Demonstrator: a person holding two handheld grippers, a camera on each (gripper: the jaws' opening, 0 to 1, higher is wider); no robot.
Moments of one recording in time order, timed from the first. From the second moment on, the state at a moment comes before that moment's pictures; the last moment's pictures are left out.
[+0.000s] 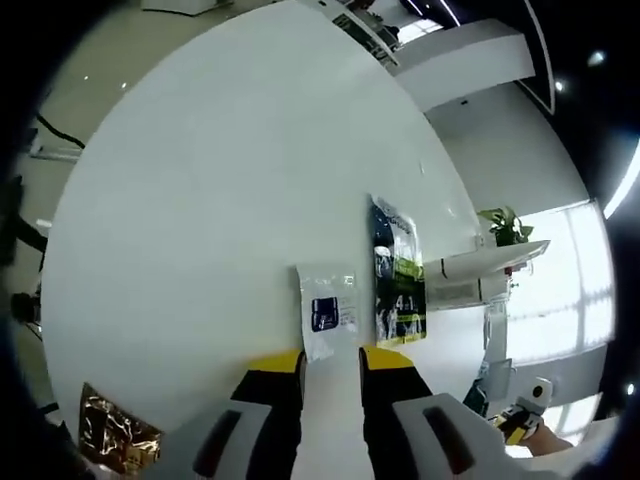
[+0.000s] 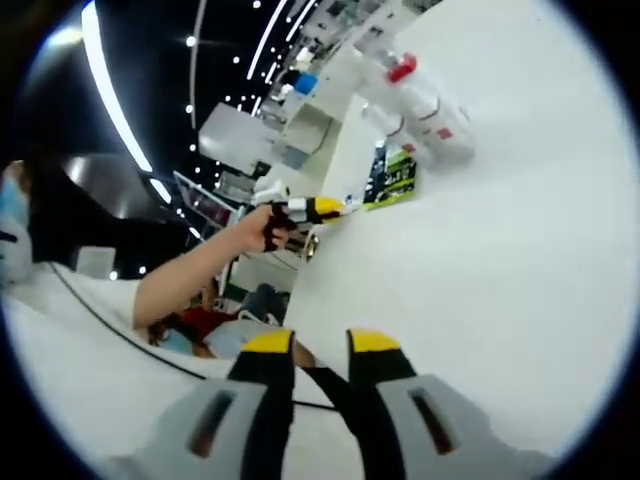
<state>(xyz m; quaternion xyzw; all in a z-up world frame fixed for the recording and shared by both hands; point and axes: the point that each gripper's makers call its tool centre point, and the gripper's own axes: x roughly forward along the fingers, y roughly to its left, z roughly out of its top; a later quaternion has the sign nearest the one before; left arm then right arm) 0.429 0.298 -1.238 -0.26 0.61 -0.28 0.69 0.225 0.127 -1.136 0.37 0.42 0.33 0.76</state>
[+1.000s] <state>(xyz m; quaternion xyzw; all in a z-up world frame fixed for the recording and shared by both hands) 0.402 0.427 -1.250 0.03 0.47 -0.22 0.85 0.187 0.137 -1.146 0.36 0.42 0.37 0.75</state>
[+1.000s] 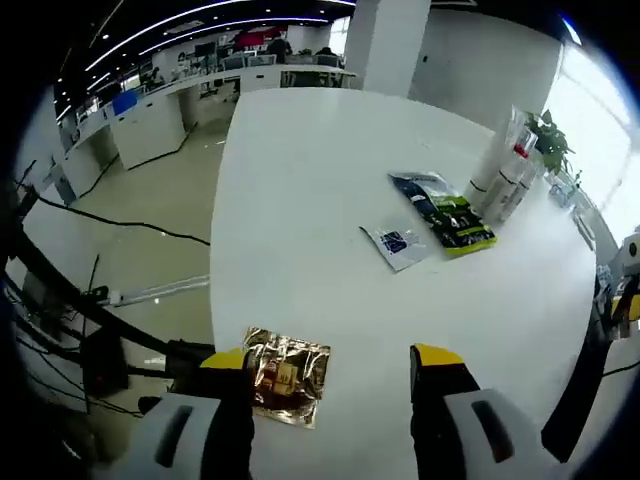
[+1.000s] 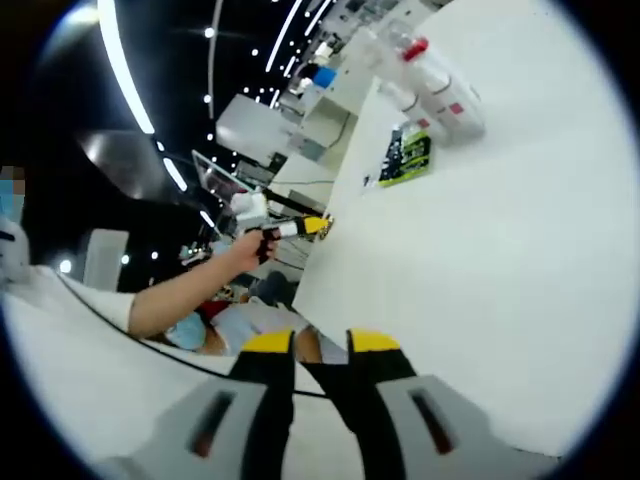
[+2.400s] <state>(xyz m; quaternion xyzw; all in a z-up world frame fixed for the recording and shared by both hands) 0.402 0.446 -1.268 0.08 0.50 -0.23 0.83 0.192 0.125 -1.152 0.40 0.39 0.34 0.76</state>
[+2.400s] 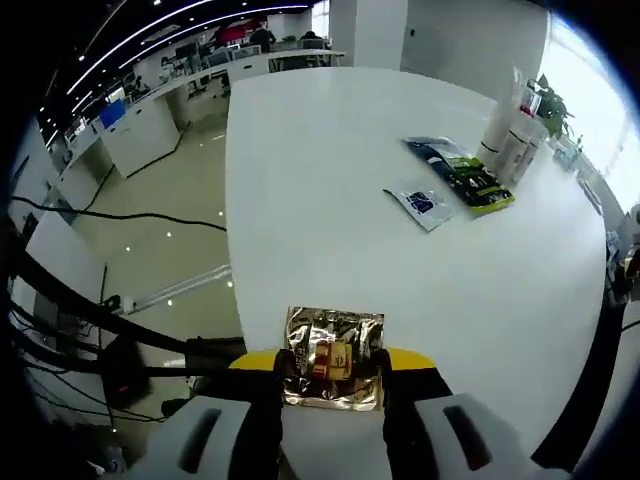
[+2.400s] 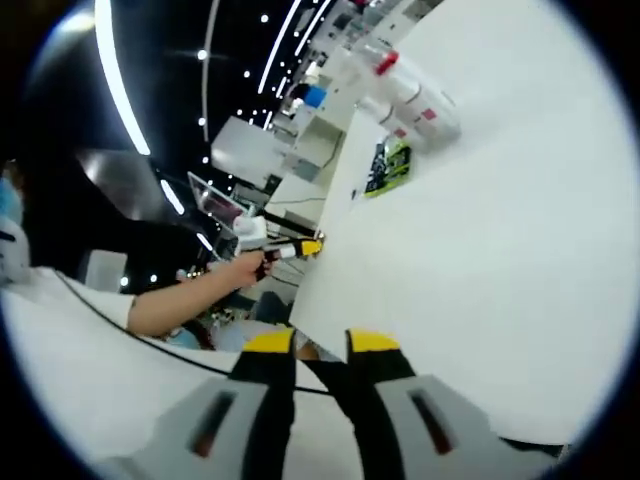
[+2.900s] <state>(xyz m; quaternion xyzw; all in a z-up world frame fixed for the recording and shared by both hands) 0.368 0.387 -1.231 0.10 0.45 -0.30 0.84 0.208 0.142 -1.150 0.39 0.40 0.37 0.74</state>
